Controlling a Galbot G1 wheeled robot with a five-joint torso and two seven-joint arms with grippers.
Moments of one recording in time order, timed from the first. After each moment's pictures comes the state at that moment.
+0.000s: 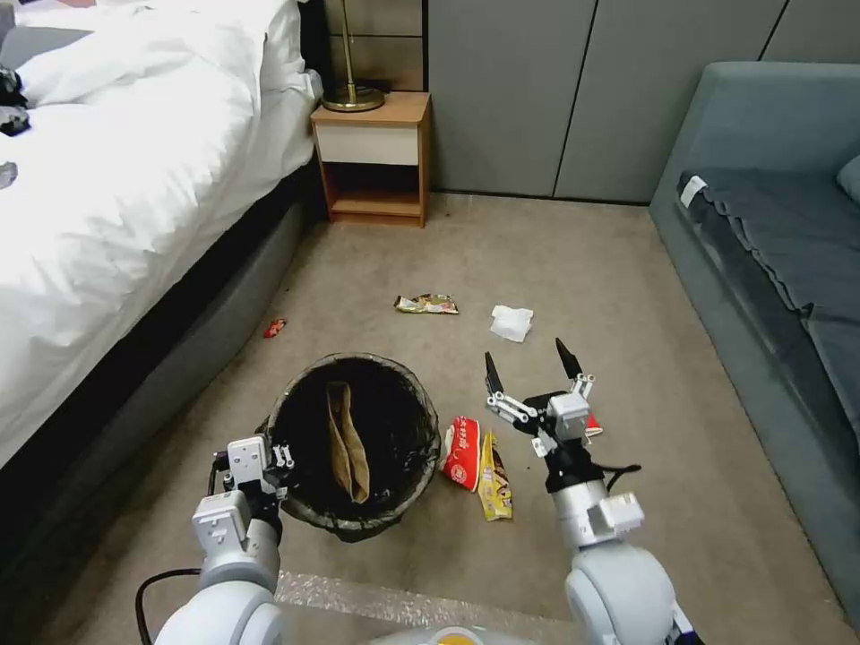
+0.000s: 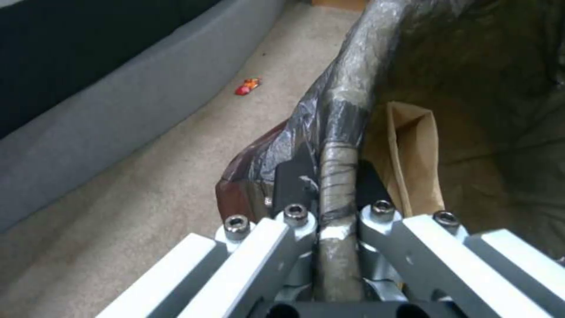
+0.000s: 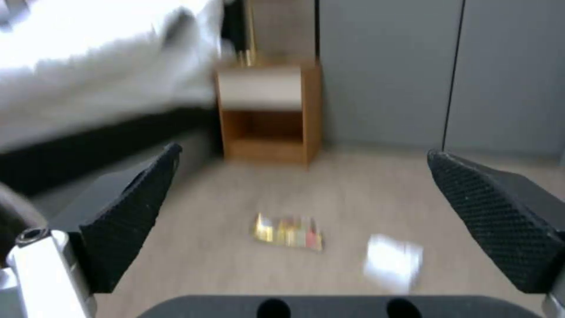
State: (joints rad) left arm 1.75 -1.51 -0.52 -2.34 -0.16 0.43 -0.31; right arm -1.43 1.29 0.21 2.07 0.18 0.03 0.18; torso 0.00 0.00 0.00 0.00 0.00
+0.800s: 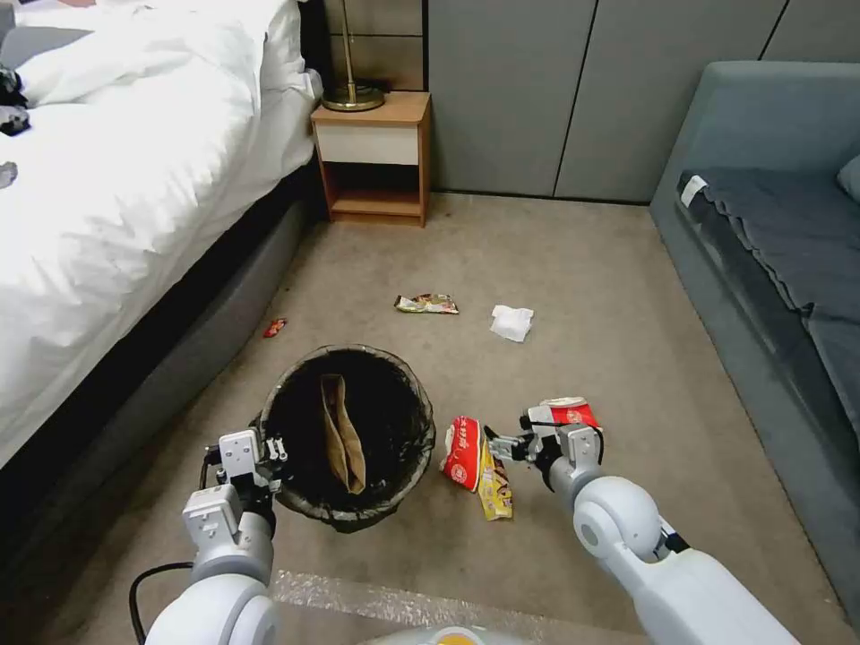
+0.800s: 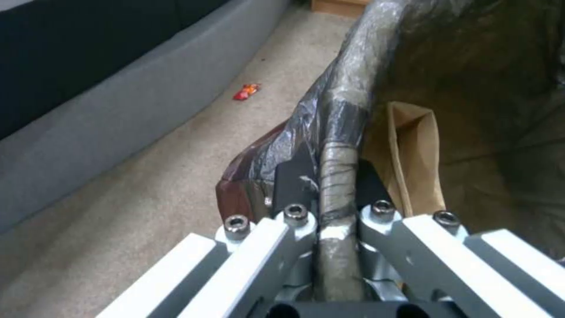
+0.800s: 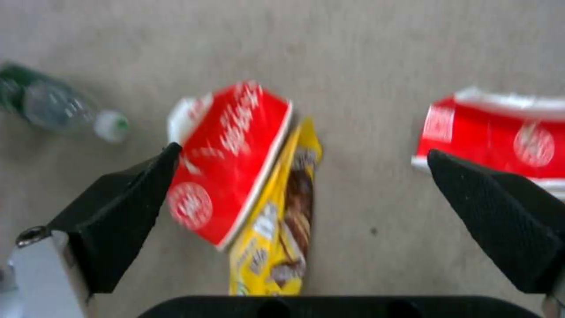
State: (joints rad) left arm 1.73 -1.51 -0.53 -2.34 -0.18 0.44 -0.31; right arm -1.17 1.07 0.07 1.77 0.60 -0.53 0.22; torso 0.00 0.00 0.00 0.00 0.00
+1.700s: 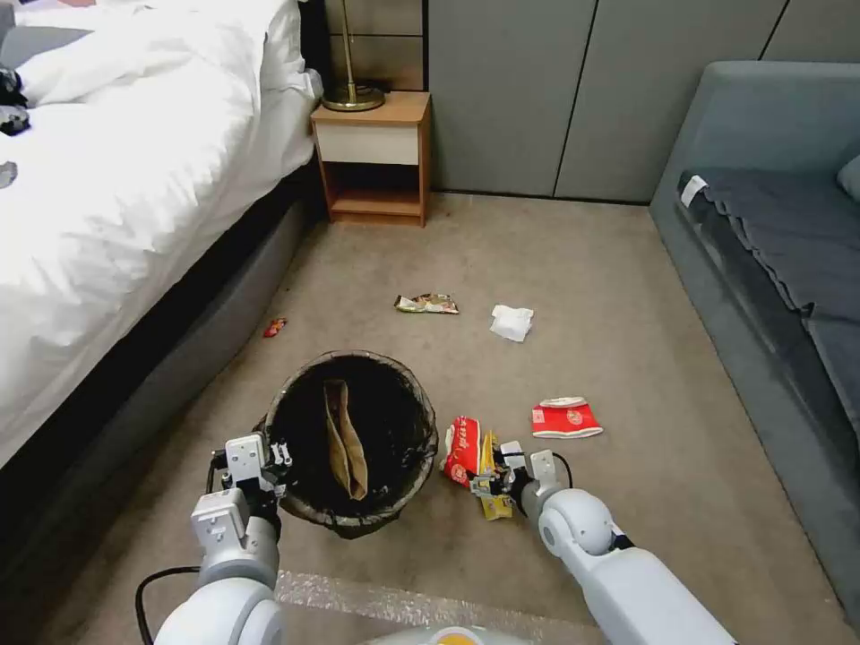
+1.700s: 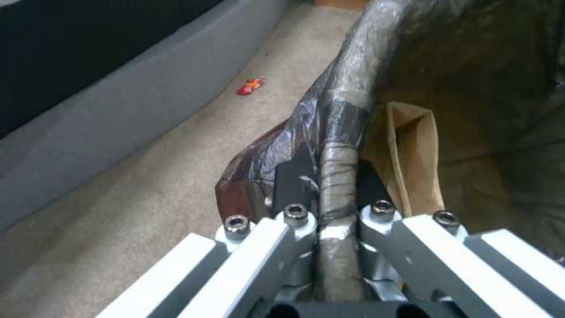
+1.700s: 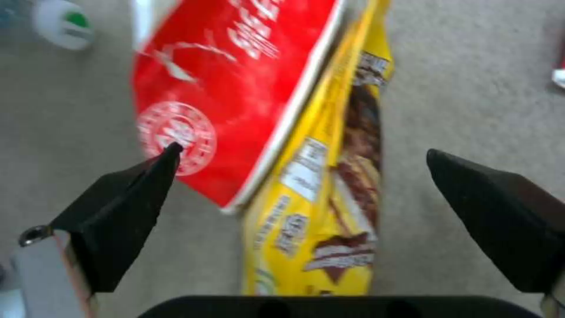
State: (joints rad) left arm 1.74 -1.52 -0.52 -2.33 -0.15 0.43 -0.31; right arm -1.10 1.25 0.05 1.42 0.44 -0.48 0.05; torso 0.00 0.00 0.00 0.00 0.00
